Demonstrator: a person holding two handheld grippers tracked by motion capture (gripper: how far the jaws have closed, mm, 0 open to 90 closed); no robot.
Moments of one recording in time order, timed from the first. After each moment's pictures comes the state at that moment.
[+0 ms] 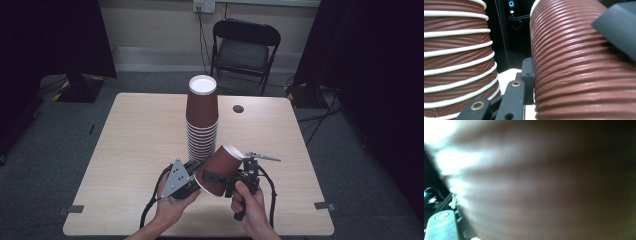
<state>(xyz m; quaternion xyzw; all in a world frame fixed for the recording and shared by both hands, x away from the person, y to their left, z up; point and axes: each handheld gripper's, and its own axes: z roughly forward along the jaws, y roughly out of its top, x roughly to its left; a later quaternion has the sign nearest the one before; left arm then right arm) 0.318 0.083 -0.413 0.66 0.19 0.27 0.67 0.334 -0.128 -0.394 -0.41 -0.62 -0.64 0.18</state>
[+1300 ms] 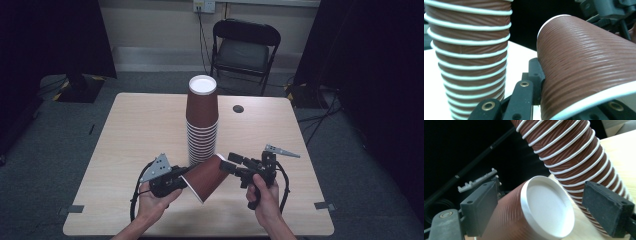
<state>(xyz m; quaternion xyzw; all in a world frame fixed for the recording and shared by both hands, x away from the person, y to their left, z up) 0.325 0.129 -0.414 0.72 0.27 0.11 0.64 0.347 -0.168 -0.386 -0.38 -0.63 -0.67 0.08</state>
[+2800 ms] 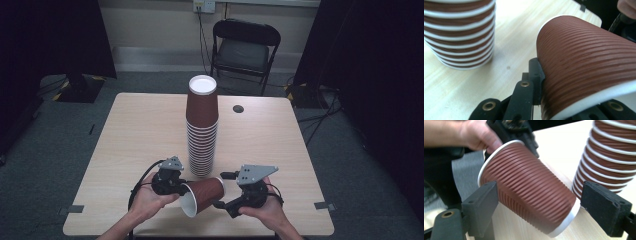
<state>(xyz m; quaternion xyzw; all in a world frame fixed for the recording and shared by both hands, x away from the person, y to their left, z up) 0.342 0.123 -0.423 0.85 0.30 -0.04 0.43 0.308 -0.140 -0.389 -0.16 -0.85 -0.50 -0.07</state>
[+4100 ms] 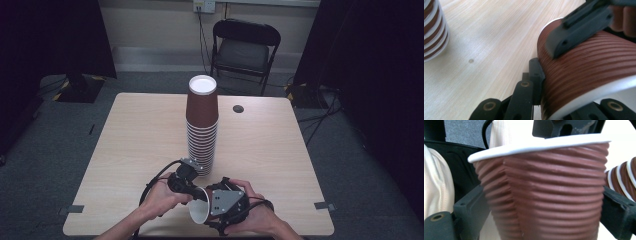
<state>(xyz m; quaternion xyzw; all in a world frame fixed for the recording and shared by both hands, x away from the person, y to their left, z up) 0.348 0.083 -0.418 0.87 0.30 -0.13 0.37 0.286 -0.097 -0.409 0.02 -0.92 -0.36 -0.15</state>
